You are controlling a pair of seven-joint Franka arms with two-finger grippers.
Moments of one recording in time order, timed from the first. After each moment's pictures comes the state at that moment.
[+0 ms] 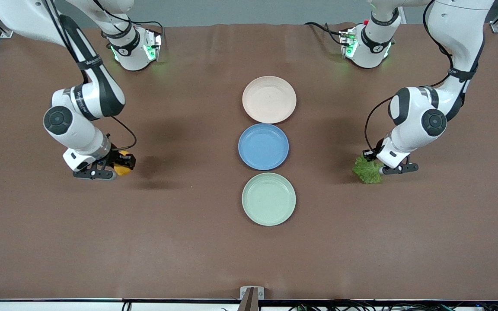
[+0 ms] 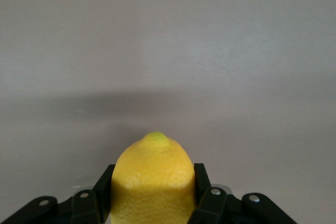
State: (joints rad) left arm -0.01 0.32 -0.11 -2.28 -0.10 2.55 -0.15; right arm -0.29 0.28 0.38 -2.21 -0.17 2.49 0.24
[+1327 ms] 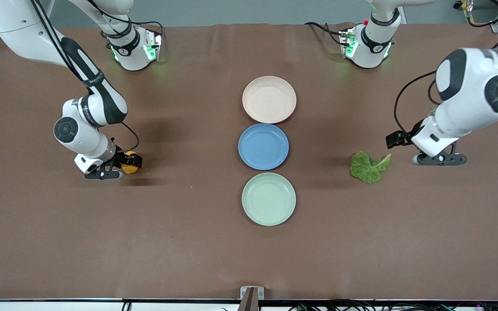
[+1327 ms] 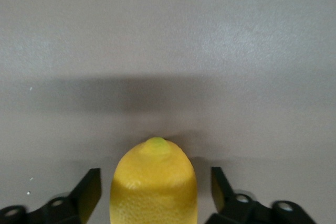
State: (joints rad) left arm 0.02 0.05 -0.11 -1.96 -0.02 1.92 -0.06; right arm -0.32 0.41 0.38 -2.26 -0.17 2.63 0.19
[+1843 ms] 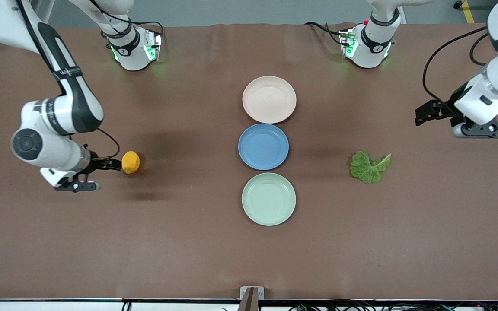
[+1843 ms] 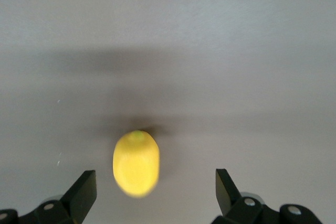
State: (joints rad) left arm 0.03 -0.03 -0.11 -1.72 -0.02 1.65 -0.05; right arm -0.32 0.35 0.40 -1.85 -0.18 2.00 0.13
